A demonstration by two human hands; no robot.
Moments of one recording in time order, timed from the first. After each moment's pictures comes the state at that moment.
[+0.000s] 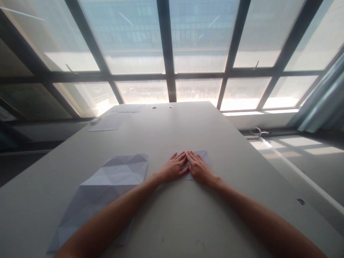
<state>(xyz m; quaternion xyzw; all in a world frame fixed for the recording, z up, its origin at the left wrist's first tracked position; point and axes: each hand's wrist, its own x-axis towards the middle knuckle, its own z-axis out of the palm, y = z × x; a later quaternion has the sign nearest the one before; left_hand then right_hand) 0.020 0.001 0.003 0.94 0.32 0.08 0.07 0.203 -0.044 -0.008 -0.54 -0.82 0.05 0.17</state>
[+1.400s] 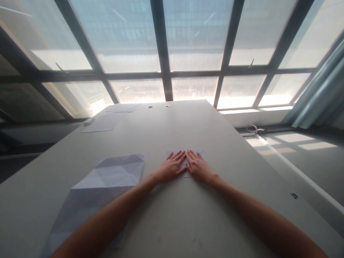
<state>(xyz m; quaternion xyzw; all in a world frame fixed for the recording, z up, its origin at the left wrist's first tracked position) 0.017 0.005 -0.002 0.95 0.32 0.05 0.05 0.211 -0.040 -0.012 -0.56 -0.82 0.03 0.13</state>
